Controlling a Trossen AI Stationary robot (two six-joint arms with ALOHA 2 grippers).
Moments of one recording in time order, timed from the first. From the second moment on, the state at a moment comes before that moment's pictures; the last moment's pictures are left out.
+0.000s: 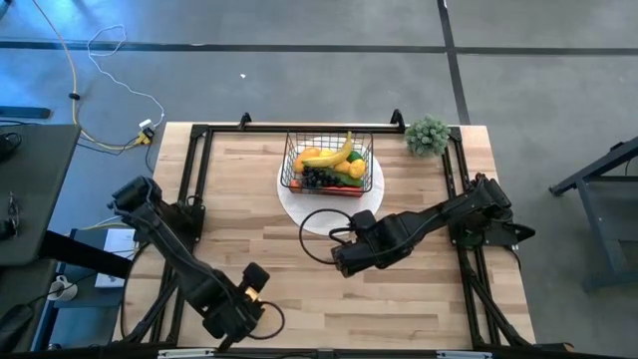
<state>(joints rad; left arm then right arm) -0.70 1.73 1.40 -1.09 -0.13 -0.15 0.42 1.89 1.90 -1.41 0.24 1.60</state>
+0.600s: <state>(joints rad) -0.69 1.74 1.12 -0.85 -0.07 -0.14 0.42 1.89 1.90 -1.41 0.24 1.60</state>
